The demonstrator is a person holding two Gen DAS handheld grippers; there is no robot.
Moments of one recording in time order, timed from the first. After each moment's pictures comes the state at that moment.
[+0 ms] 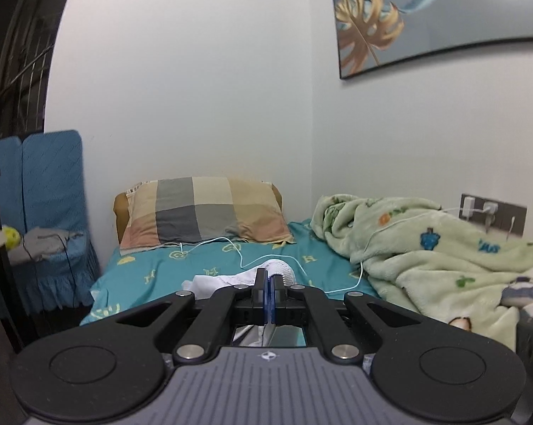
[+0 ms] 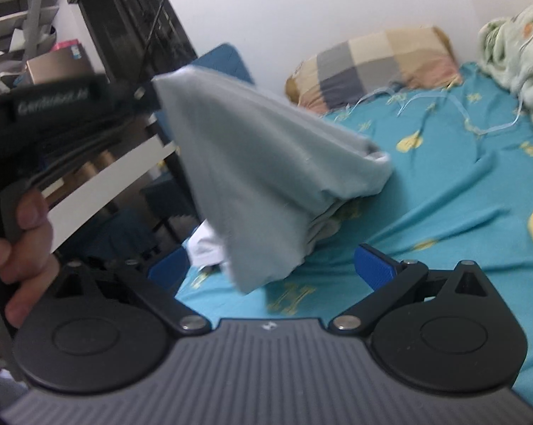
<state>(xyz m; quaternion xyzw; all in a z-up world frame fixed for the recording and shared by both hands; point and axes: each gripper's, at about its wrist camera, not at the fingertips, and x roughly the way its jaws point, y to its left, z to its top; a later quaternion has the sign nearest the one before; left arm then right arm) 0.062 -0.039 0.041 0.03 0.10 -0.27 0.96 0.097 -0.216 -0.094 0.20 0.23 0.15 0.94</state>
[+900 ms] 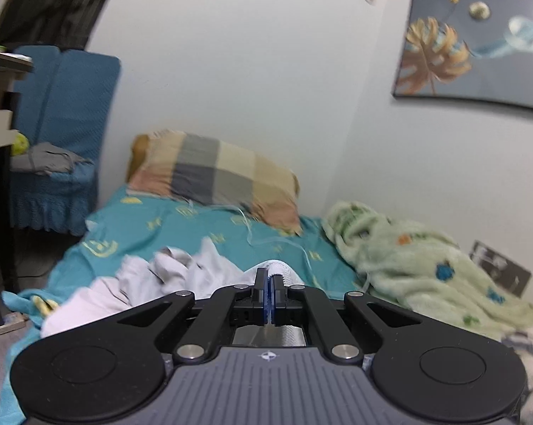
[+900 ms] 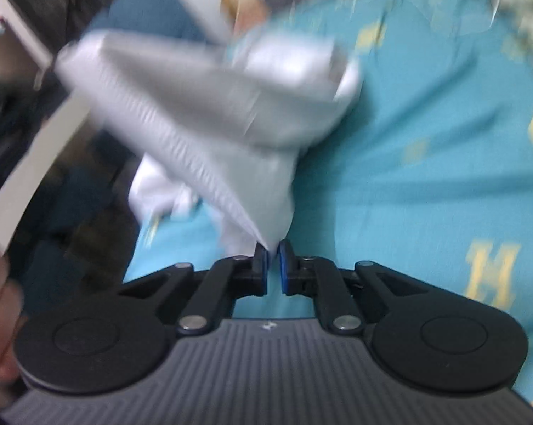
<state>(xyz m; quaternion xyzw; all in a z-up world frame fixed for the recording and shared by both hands) 0.110 0.015 0.010 -0.09 0.17 -0.26 0.95 0.152 -0.207 -0.145 0.25 0.43 0.11 0.86</state>
